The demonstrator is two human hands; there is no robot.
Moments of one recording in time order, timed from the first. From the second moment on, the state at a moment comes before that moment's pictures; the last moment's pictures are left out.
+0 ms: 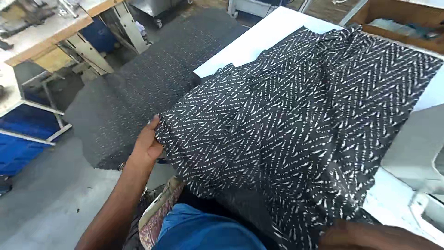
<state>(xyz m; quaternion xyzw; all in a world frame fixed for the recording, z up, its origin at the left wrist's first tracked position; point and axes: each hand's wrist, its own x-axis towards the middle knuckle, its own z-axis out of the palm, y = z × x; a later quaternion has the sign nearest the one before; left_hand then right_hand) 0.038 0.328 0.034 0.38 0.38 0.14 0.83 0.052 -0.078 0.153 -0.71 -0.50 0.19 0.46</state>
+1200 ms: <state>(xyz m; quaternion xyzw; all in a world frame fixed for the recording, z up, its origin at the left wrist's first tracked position) 0.013 0.245 0.064 0.54 0.00 0.24 0.80 0.118 0.083 0.158 -0.71 -0.57 0.06 0.41</state>
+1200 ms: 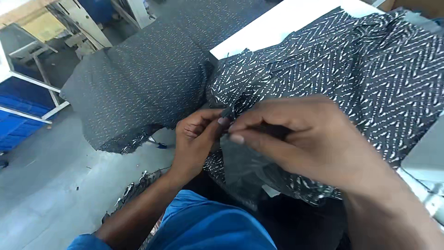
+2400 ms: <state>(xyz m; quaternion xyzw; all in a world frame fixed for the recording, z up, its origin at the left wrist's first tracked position) -0.019 0.298 0.074 0.58 0.08 0.32 0.75 0.090 0.126 0.137 -0.62 -0.64 0.11 0.45</state>
